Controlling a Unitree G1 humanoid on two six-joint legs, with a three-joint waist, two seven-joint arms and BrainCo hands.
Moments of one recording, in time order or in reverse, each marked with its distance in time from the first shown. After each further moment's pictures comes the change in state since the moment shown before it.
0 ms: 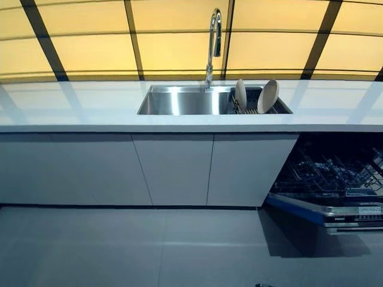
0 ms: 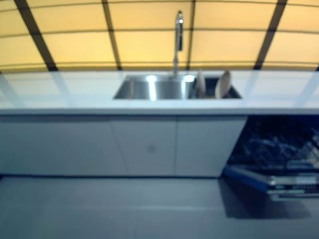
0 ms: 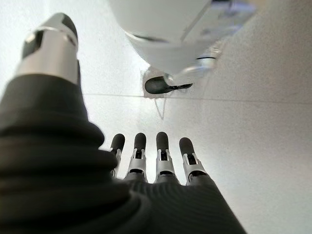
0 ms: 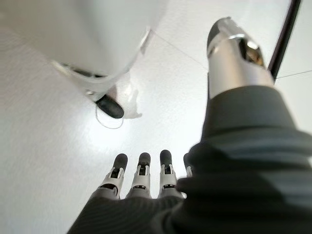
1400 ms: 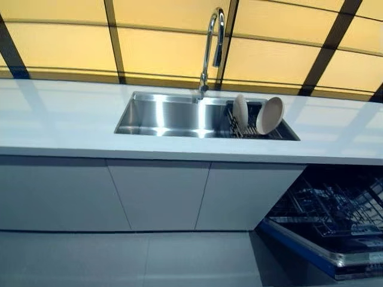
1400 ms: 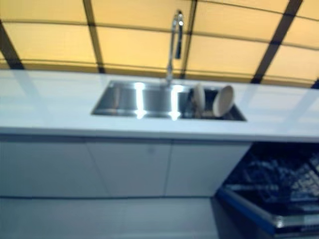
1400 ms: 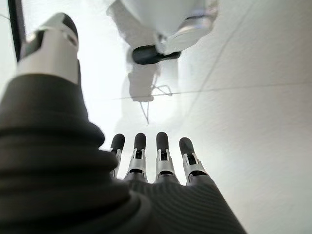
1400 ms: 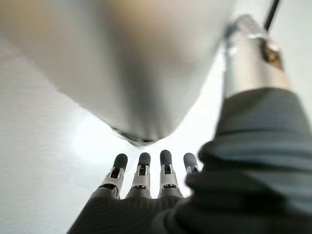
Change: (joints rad) left arm 0.000 0.026 -0.041 0.066 0.091 -0.056 -0.033; right arm 0.067 0.049 -0.018 0.036 -0.038 -0.059 0.072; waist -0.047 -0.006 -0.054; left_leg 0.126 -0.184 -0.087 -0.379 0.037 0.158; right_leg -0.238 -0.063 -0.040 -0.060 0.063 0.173
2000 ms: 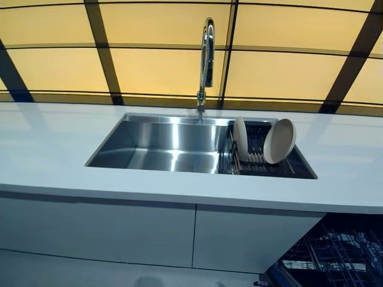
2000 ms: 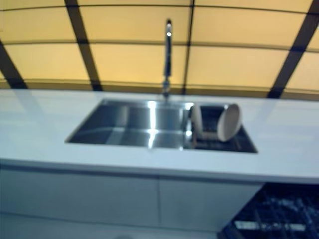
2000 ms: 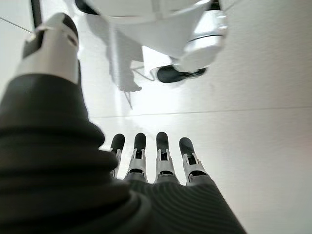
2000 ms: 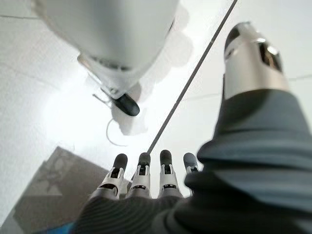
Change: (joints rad) left arm 0.075 -0.028 0.007 -0.047 0.064 0.019 -0.004; right arm -0.021 -0.096 -0.020 -0.108 -0.001 0.046 0.002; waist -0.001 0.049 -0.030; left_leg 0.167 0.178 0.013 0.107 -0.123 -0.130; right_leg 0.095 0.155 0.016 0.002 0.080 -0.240
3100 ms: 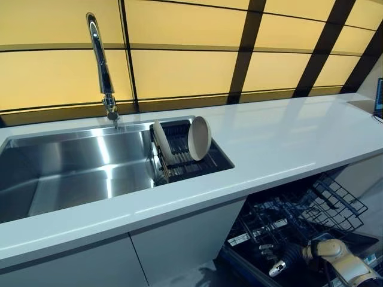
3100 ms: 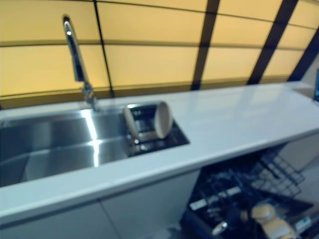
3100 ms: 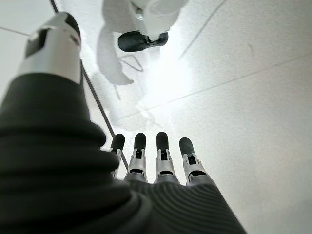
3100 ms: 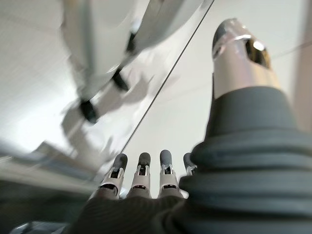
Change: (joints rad) left arm 0.023 0.114 0.145 0.065 -0.003 -0.040 0.022; right arm -0.054 -0.474 -0.015 -0.737 0.251 0.214 0.735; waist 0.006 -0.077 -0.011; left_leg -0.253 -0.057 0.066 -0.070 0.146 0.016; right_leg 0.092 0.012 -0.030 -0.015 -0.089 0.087
